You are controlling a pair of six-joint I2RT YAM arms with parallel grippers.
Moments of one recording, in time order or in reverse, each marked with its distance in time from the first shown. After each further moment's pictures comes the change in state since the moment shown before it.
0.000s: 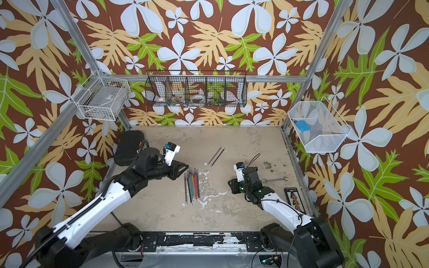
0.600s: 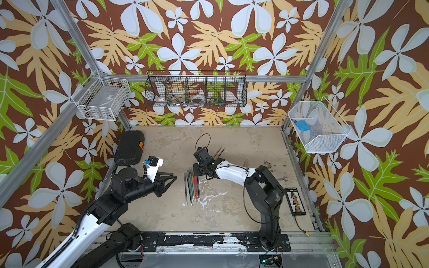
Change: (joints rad) left arm -0.003 -0.363 -0.156 -0.040 -0.038 0.002; right arm 0.328 0.763 0.830 -0.231 0.260 0.159
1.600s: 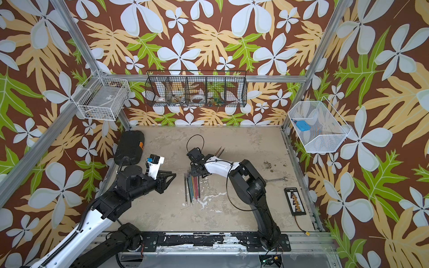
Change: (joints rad) left arm 0.000 0.061 0.006 -0.018 -0.091 0.000; right arm 0.008 0.224 0.223 -0.203 0.100 0.023
